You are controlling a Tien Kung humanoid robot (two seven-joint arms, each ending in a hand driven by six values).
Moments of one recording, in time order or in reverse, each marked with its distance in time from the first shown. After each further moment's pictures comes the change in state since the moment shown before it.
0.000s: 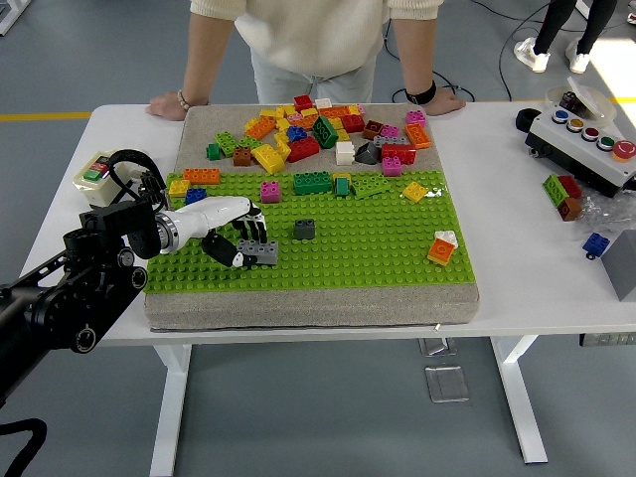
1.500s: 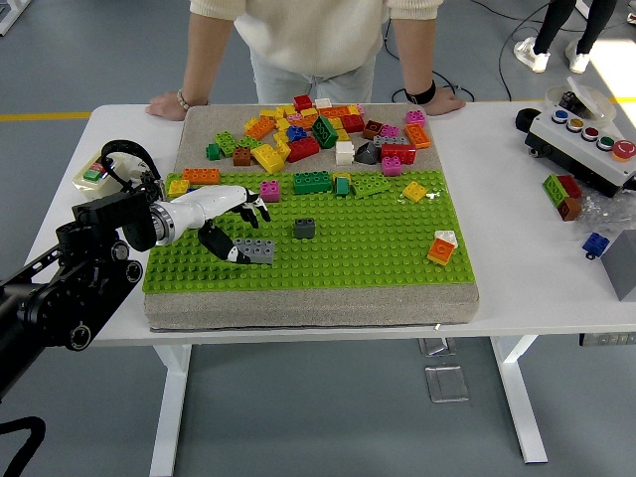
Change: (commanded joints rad) left arm 0.010 0.012 -0.049 -0.056 0.038 -0.013 0.006; right arm -0.002 0.003 0.001 0.000 0.000 0.001 -0.005
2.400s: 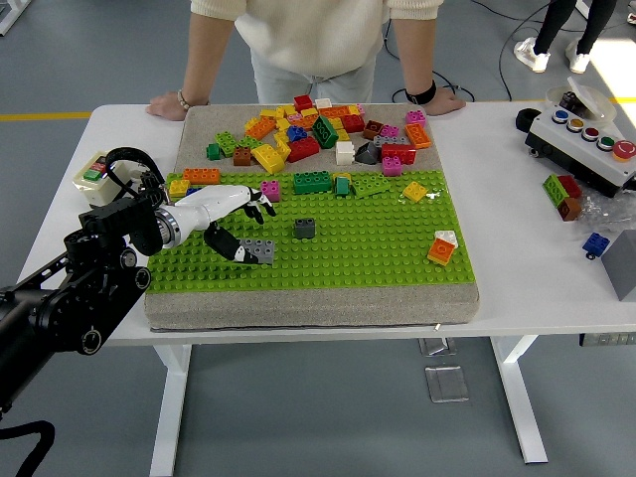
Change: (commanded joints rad) left arm 0.008 -0.039 -0.007 0.043 0.023 0.088 -0.026; right arm 0.003 0.001 -0.001 0.000 0.005 0.000 -0.001
